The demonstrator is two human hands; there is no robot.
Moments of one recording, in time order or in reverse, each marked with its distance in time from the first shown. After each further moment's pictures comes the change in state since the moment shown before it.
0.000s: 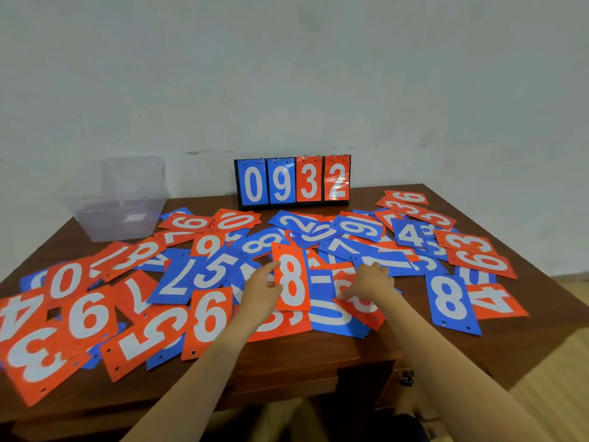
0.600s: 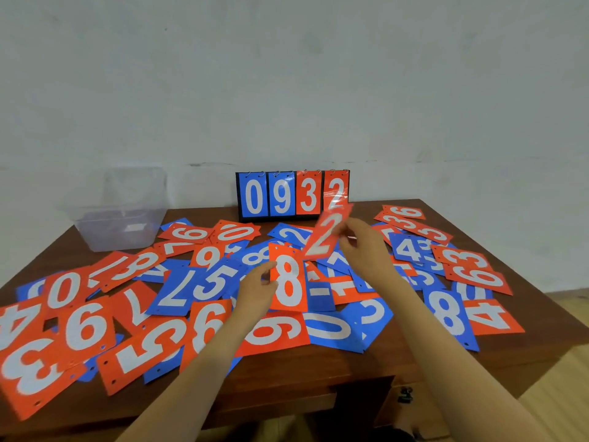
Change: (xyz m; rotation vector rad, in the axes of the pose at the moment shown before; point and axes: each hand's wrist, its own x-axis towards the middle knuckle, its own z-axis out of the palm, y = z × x) left_hand 0.011 0.012 -0.015 -0.051 0.036 0.054; right_hand -0.047 -0.030 -0.070 0.596 0.532 -0.598
